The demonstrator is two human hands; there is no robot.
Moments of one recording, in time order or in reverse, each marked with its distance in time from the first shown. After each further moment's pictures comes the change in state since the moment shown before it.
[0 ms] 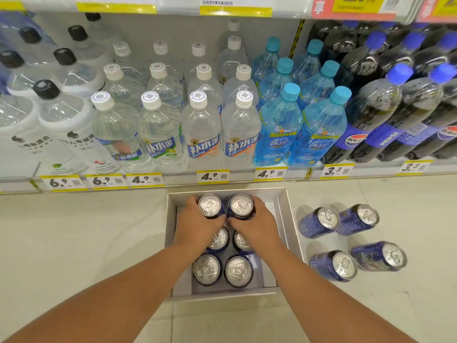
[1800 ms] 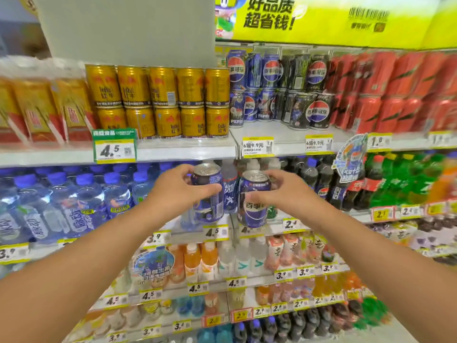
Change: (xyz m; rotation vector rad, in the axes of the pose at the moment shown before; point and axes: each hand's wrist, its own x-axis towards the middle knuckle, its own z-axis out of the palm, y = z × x) left_hand -0.378 0.940 -0.561 -0.083 0.063 0.599; right_hand -0.303 -0.828 -0.773 0.021 0.004 -0.497
